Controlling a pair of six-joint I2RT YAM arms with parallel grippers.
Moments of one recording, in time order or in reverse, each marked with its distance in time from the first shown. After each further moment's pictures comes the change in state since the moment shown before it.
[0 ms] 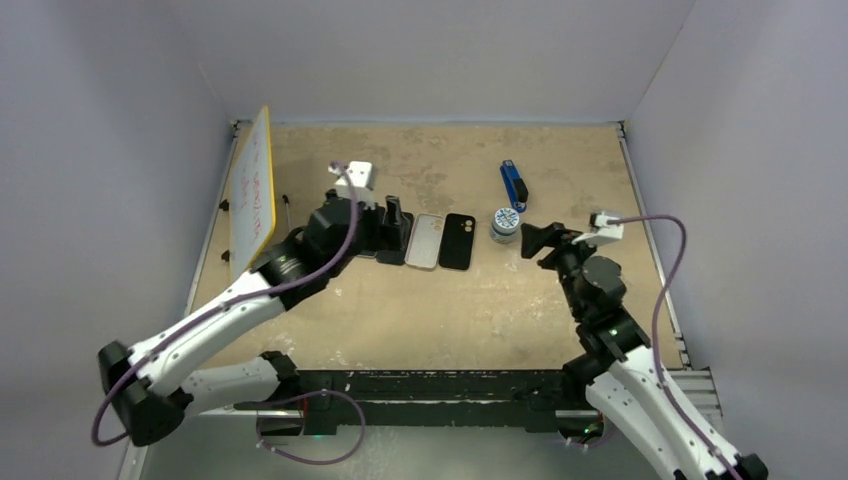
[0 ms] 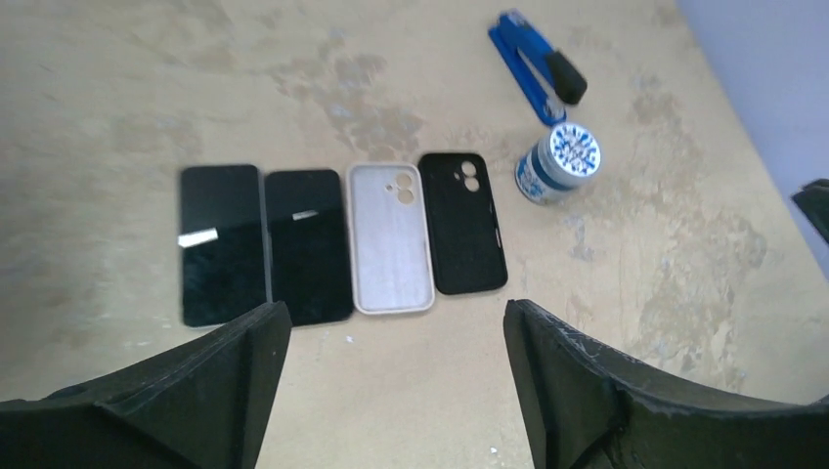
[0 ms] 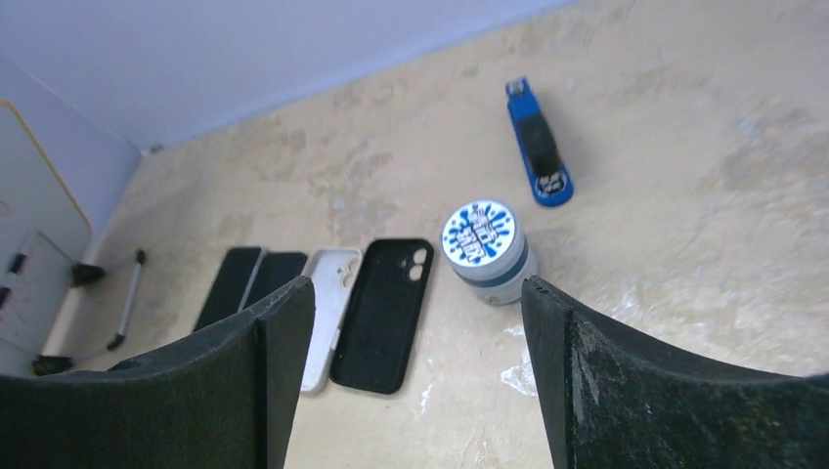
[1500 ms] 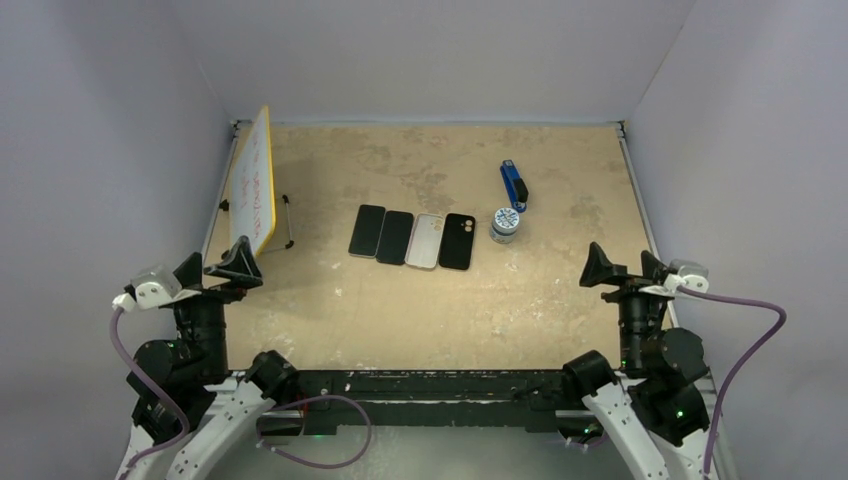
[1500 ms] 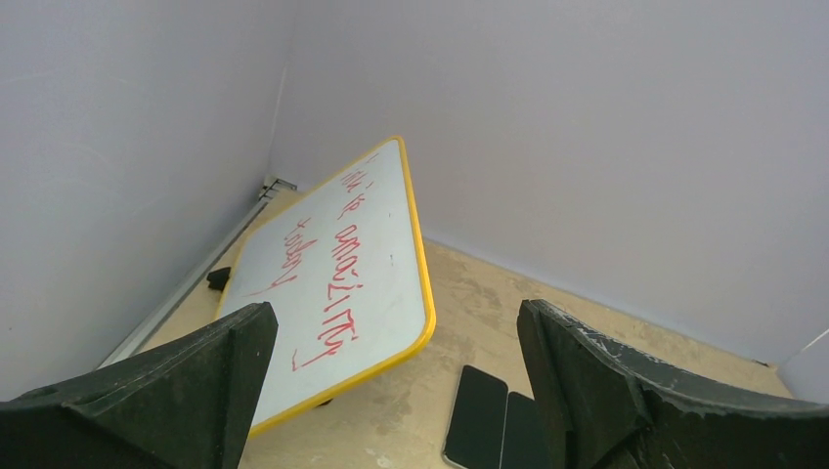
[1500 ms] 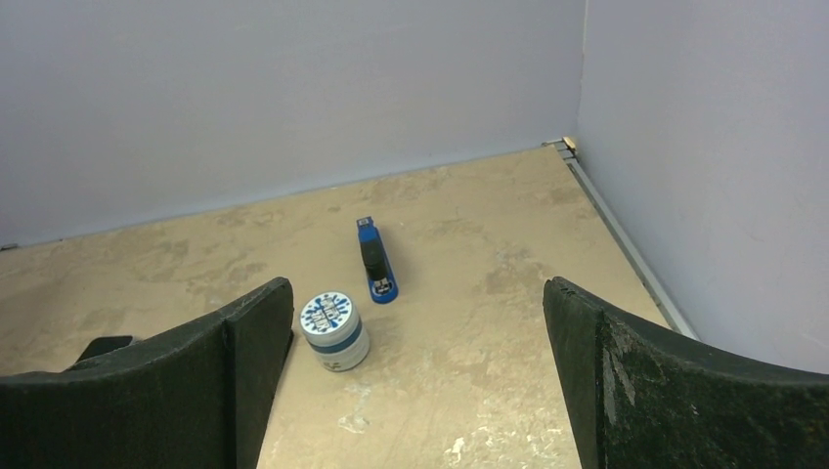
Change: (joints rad) left arm 0.158 -1.092 -0.310 -0.003 -0.492 0.344; right arm -0.001 -0.533 0.222 -0.457 0.244 -0.390
